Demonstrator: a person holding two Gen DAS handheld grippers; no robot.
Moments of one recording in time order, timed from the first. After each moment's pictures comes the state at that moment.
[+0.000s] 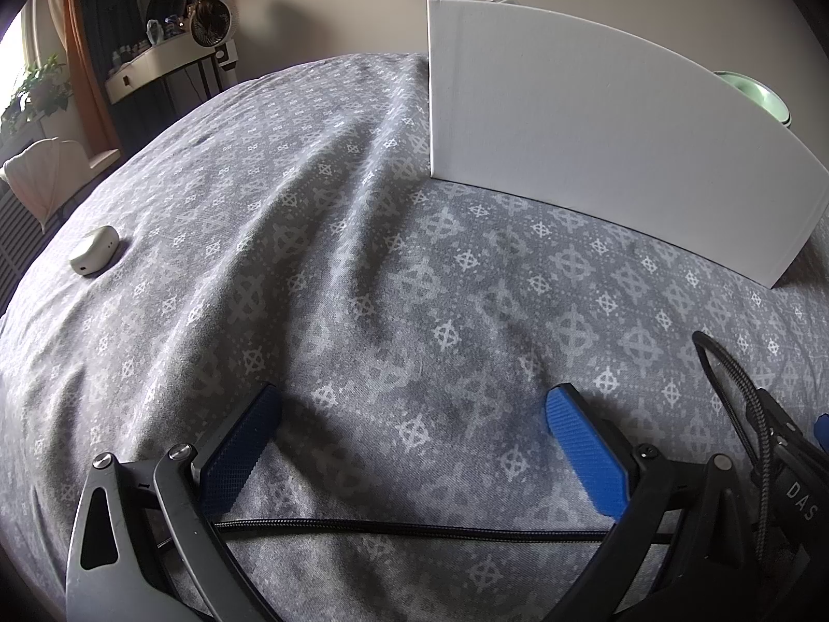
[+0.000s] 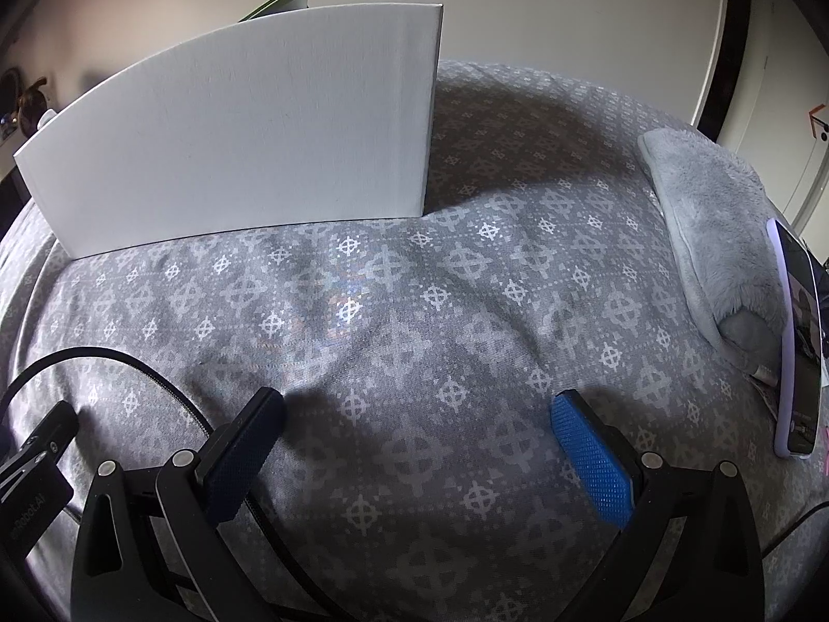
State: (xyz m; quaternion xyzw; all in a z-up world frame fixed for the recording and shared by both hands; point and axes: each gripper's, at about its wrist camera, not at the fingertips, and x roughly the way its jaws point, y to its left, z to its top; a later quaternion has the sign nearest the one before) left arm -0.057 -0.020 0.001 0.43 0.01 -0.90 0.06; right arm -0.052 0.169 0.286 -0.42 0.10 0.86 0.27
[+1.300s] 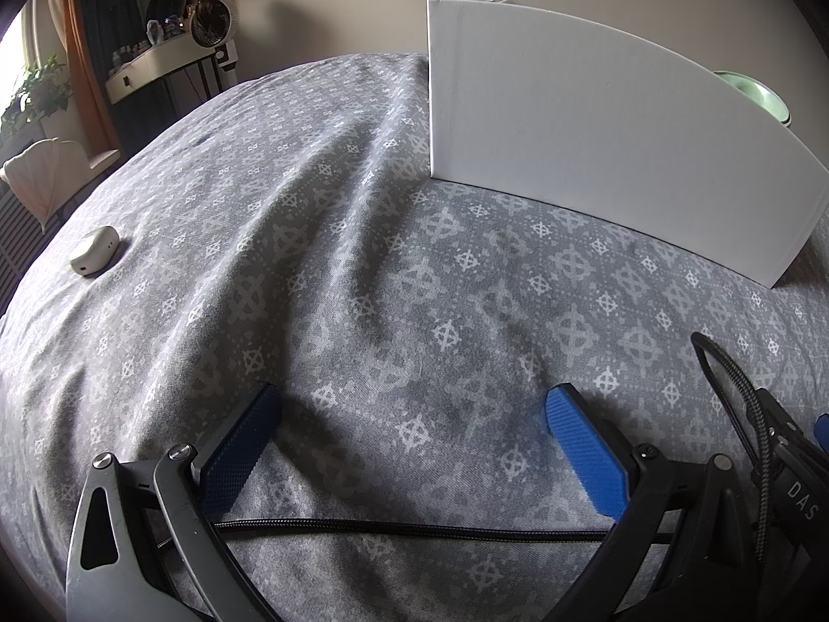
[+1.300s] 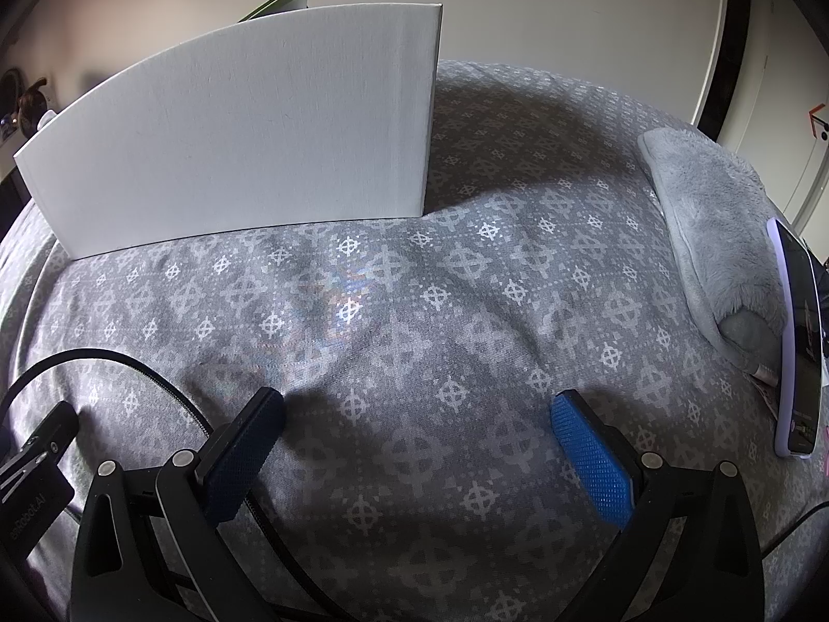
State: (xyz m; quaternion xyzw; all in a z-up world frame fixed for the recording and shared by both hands) left arm -0.057 -0.020 0.001 0.43 0.01 -0.90 0.06; right arm -0.051 0.166 0.287 -0.42 0.10 0.86 0.27
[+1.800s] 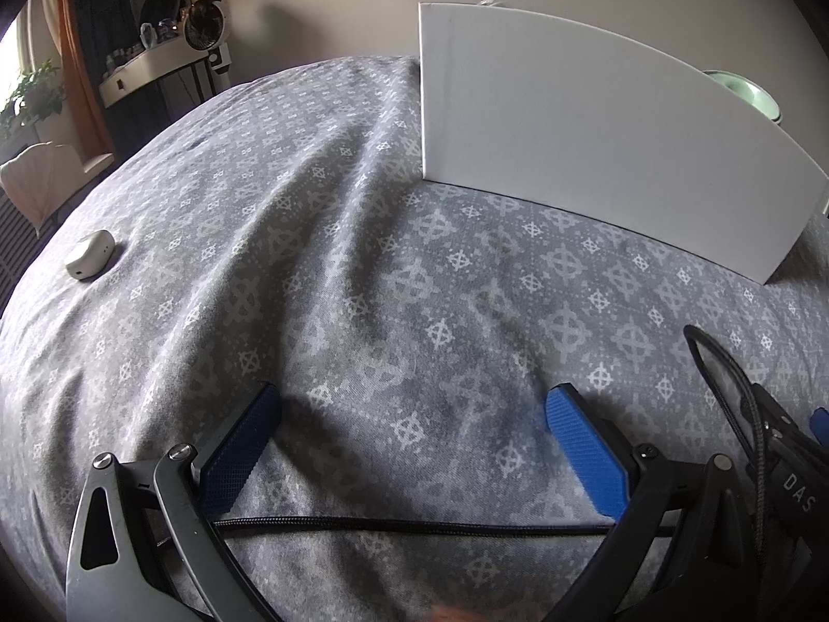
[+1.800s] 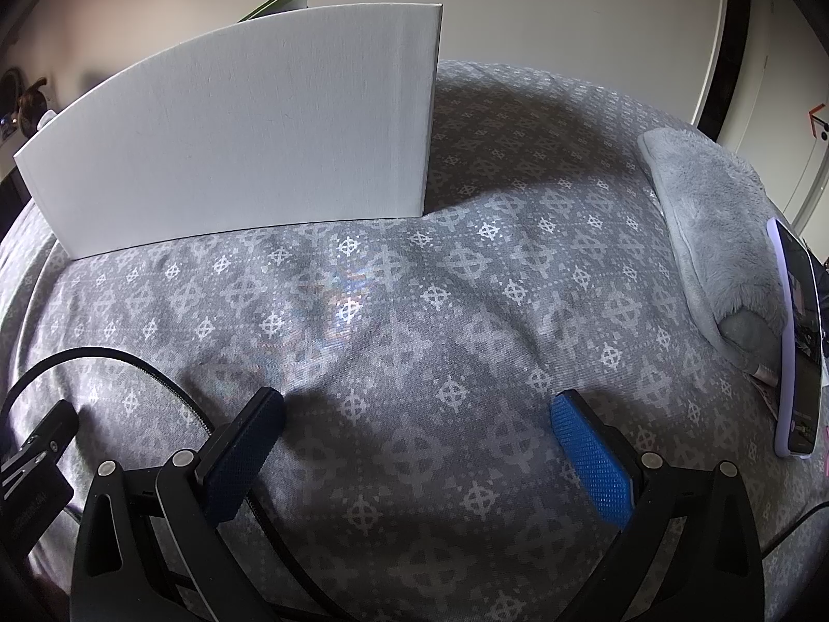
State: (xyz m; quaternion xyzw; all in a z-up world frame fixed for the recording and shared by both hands) left arm -0.052 -0.016 0.001 0.43 0.01 -0.90 0.04; right arm -0.051 0.166 0.287 -0.42 0.10 0.86 0.27
